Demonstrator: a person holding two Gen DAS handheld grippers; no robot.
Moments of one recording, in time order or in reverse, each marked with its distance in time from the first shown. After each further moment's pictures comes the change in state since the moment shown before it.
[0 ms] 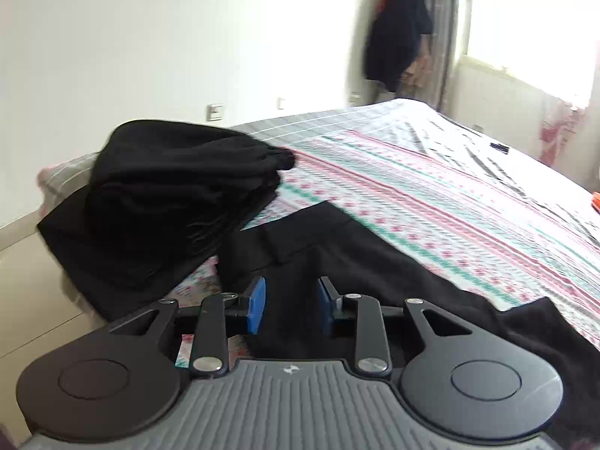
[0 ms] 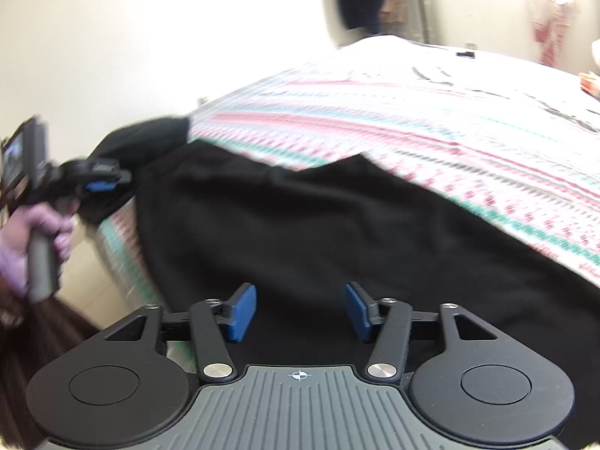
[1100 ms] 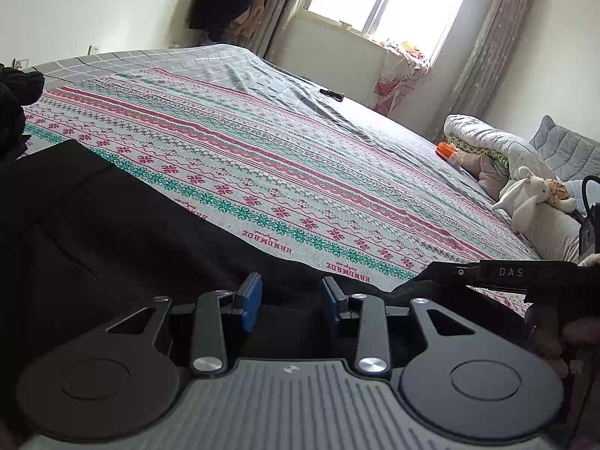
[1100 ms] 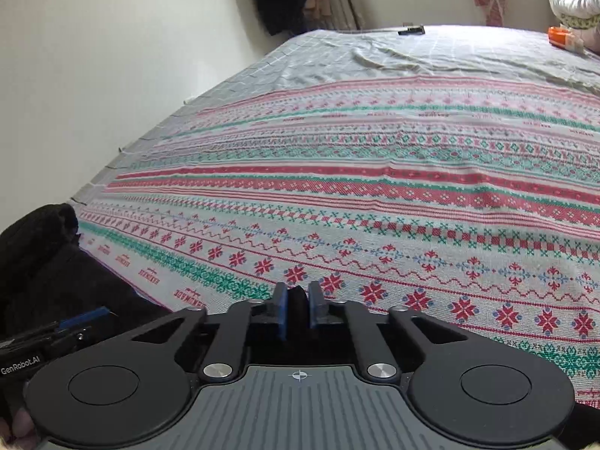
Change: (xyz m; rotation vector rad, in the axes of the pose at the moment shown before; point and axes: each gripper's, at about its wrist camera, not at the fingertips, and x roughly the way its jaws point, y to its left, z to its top) left arm 0.128 -0.052 -0.010 0.076 0.133 -0.599; right arm 0.200 -0.049 0.104 0.175 -0.059 -0.116
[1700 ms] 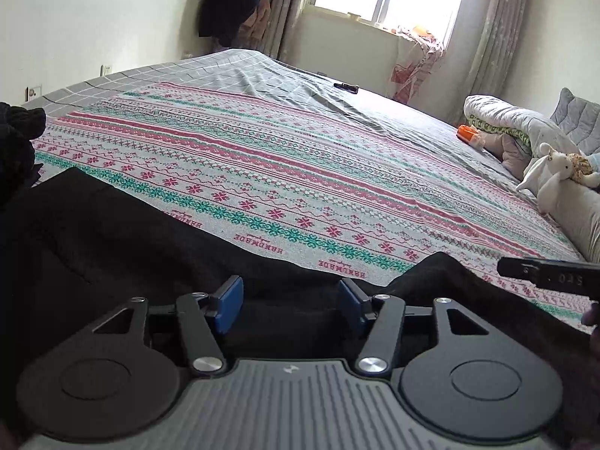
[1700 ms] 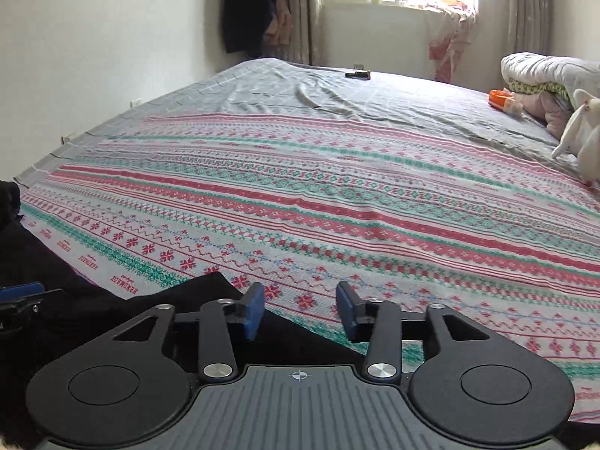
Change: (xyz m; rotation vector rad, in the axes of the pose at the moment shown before) left arm -0.002 -0.041 0.002 0.060 0.018 0.125; right arm -0.062 -0.009 -0.007 -0.102 -0.069 -0.274
